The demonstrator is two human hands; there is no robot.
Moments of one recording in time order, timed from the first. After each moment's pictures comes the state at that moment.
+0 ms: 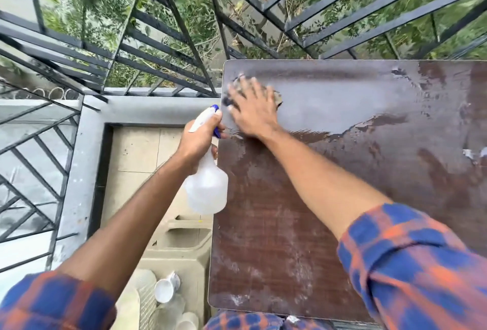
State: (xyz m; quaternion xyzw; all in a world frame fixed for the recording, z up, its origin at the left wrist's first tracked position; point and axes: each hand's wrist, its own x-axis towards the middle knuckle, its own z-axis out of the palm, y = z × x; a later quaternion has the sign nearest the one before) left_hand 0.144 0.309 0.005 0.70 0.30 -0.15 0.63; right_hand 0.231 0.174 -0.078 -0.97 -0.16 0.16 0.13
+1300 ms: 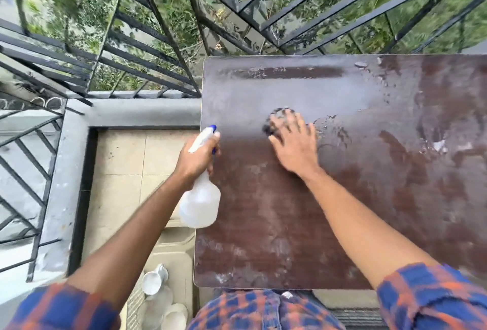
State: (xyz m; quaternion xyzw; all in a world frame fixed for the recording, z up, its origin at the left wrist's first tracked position) left_hand 0.078 0.277 0.003 0.77 0.22 -0.18 0.57; right_hand 0.116 0.025 -0.098 -0.99 -0.05 0.09 0.12
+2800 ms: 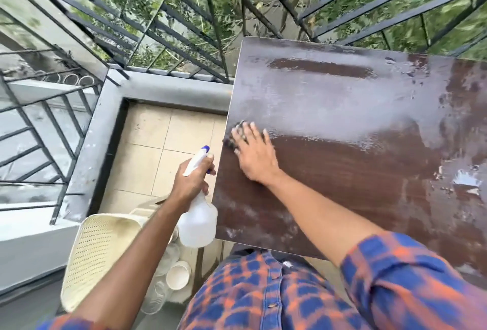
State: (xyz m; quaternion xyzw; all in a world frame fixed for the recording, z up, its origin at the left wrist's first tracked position) left_hand -0.077 0.315 -0.002 0.71 0.37 -0.12 0.58; right_hand 0.014 0.150 -0.094 -0.95 -0.25 0.11 0.13
